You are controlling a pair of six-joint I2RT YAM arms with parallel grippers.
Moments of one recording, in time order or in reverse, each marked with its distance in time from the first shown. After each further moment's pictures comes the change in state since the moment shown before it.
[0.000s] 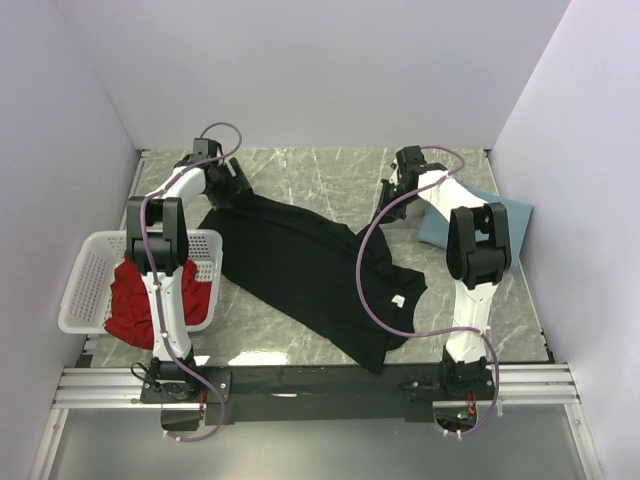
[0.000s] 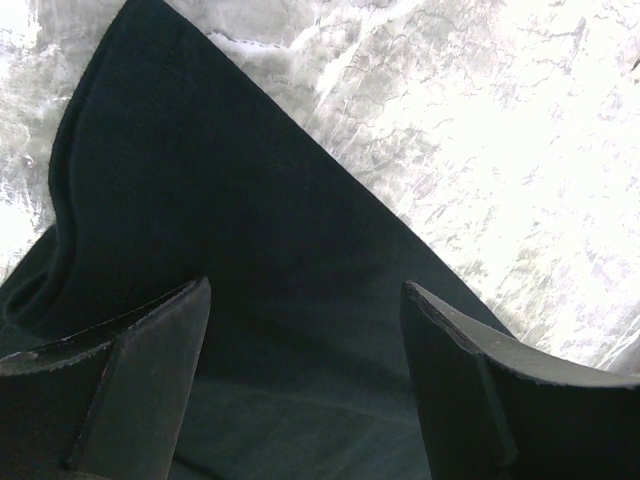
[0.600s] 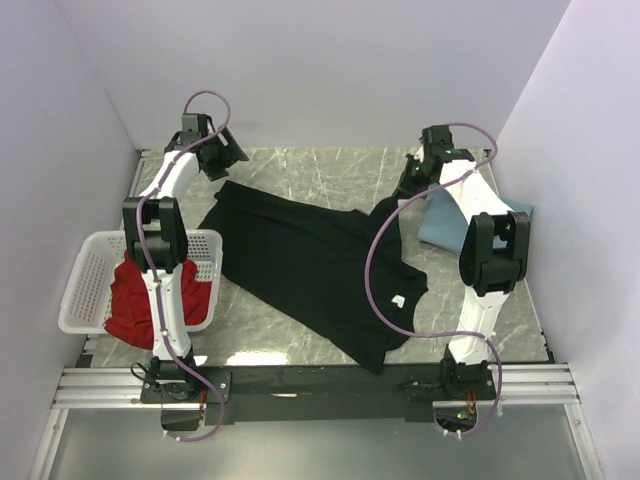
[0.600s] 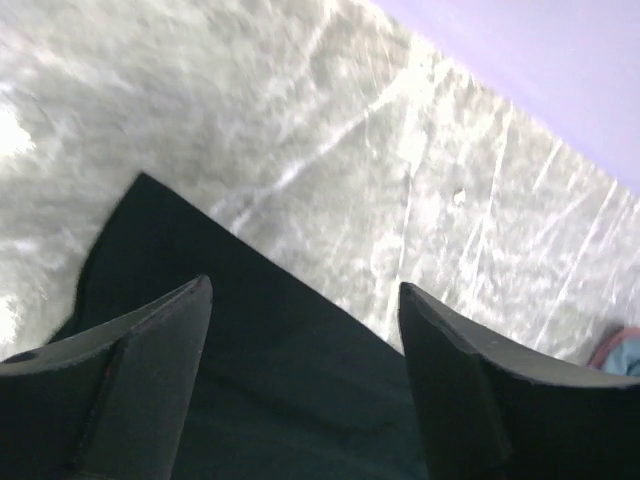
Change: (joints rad) left arm 0.021 0.037 0.239 0.014 0.000 -0.061; right arm -0.082 -0.090 0.082 -0.004 0.094 0.024
